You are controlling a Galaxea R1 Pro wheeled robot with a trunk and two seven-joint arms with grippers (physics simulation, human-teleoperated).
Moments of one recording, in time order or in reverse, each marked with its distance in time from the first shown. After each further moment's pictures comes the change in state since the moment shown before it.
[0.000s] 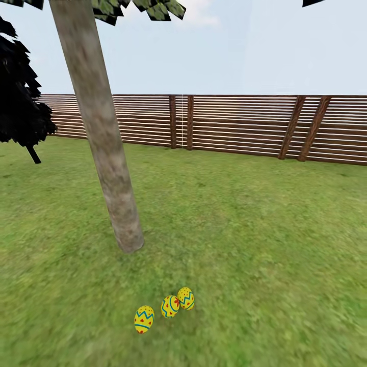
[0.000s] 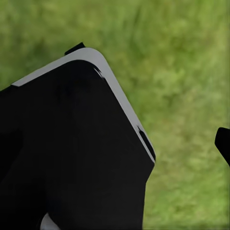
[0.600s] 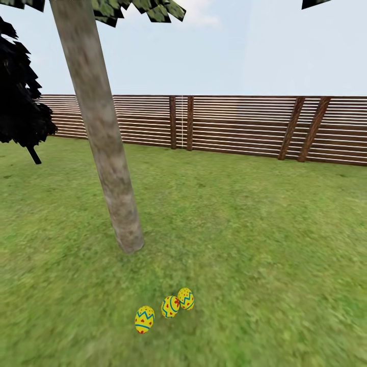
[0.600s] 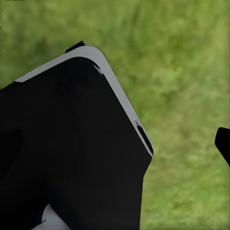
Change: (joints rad) left arm 0.026 -0.021 -0.002 0.039 -0.005 0.002 -0.001; right arm 0.000 0.002 0.001 0.000 -0.003 -0.001 0.000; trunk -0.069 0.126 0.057
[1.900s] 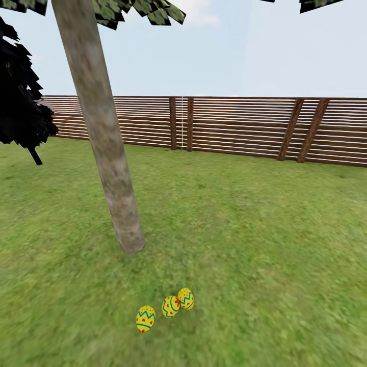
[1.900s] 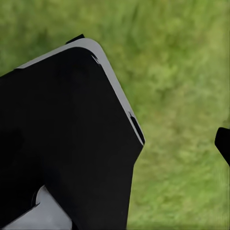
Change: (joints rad) left arm 0.079 -0.022 0.000 0.009 -0.047 0.001 -0.001; right arm 0.000 -0.002 0.042 0.000 0.008 0.004 0.000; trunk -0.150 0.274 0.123
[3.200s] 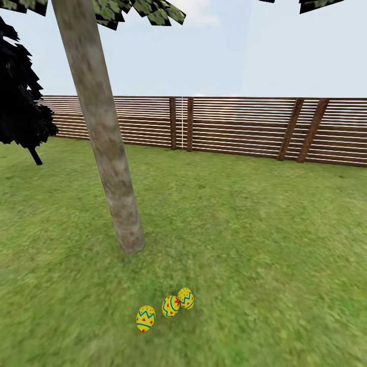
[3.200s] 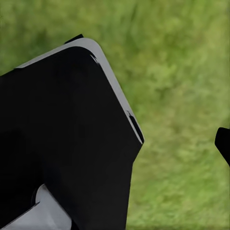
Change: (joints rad) left arm 0.023 -0.010 0.009 -0.013 0.008 -0.010 -0.001; right arm 0.000 -0.001 -0.001 0.001 -0.003 -0.002 0.000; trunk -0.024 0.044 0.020
